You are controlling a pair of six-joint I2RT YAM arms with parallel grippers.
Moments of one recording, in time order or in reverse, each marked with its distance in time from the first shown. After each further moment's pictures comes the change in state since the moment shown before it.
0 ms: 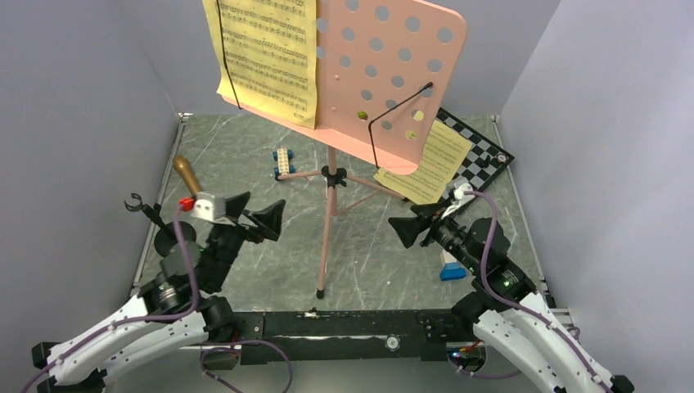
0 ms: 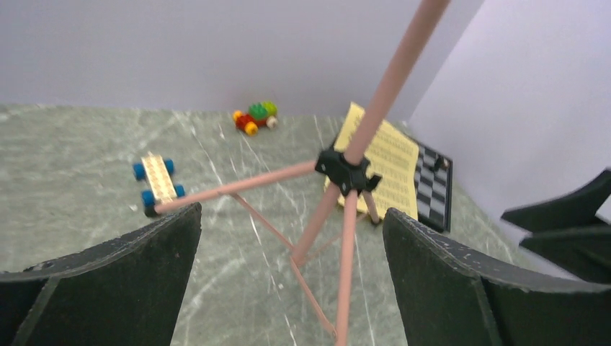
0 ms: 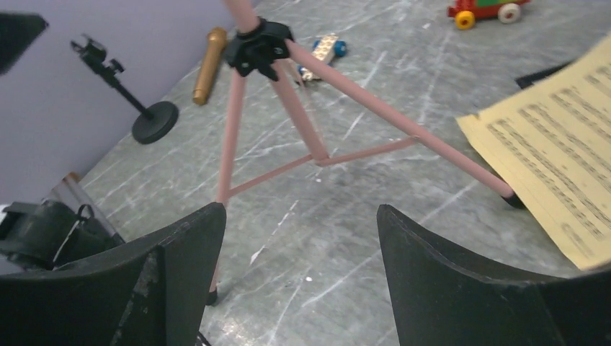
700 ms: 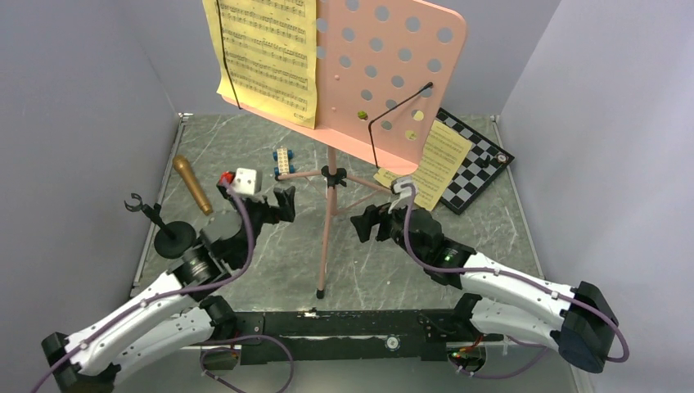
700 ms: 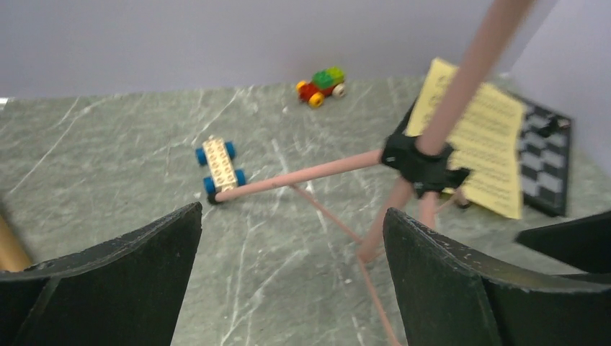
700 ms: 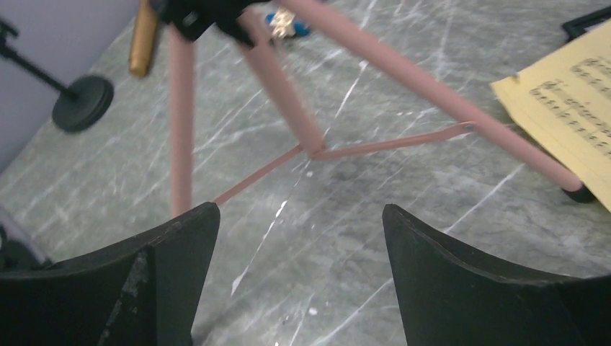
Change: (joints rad) left arm 0.095 0.202 0.072 0.028 -0.035 0.133; right arm 0.373 0.496 -0.020 0.369 0.399 0.008
